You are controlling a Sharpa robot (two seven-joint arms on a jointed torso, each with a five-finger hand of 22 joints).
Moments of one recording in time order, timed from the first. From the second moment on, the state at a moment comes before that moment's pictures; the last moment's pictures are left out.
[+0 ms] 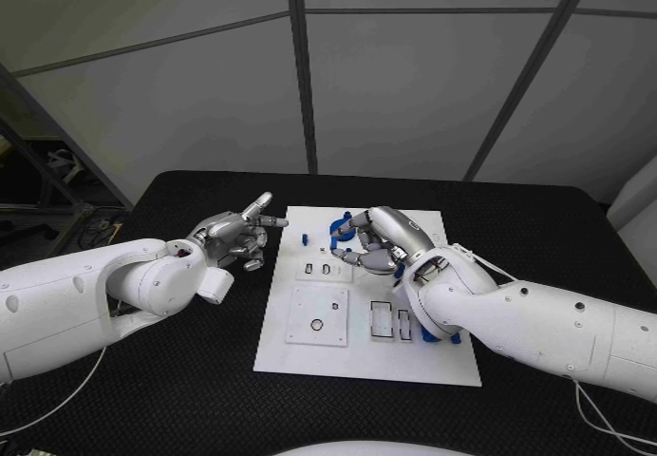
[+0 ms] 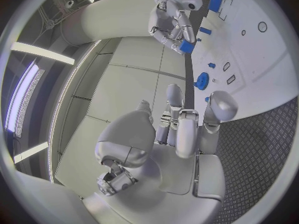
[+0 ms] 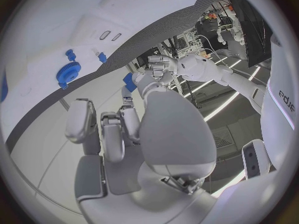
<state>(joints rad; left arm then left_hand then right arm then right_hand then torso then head) 1.11 -1.10 0.00 1.64 0.02 -0.21 0.14 1.04 0.21 -0.21 0.21 0.19 1.02 0.14 0.13 0.11 1.12 0.06 1.01 0.48 1.47 -0.01 1.48 1.30 0.06 1.24 0.09 1.13 1.09 1.12 -0.55 -0.06 1.48 -1.32 -0.67 0.00 1.41 -0.13 0.26 0.14 0.34 1.13 0.11 0.13 0.09 1.41 0.02 1.33 1.30 1.46 -0.04 1.56 1.31 0.09 1.33 0.07 1.35 1.24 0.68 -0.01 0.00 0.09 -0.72</state>
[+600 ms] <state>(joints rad) 1.12 -1.10 0.00 1.69 0.09 -0.26 0.22 1.11 0.18 -0.21 0.15 0.19 0.99 0.16 0.14 0.11 1.04 0.08 0.98 0.44 1.41 0.01 1.39 1.16 0.06 1.11 0.11 0.95 0.91 1.09 -0.50 -0.06 1.38 -1.34 -0.58 0.00 1.41 -0.12 0.27 0.13 0.35 1.13 0.11 0.14 0.09 1.41 0.02 1.32 1.30 1.46 -0.04 1.56 1.31 0.09 1.33 0.07 1.35 1.23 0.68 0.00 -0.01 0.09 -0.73</state>
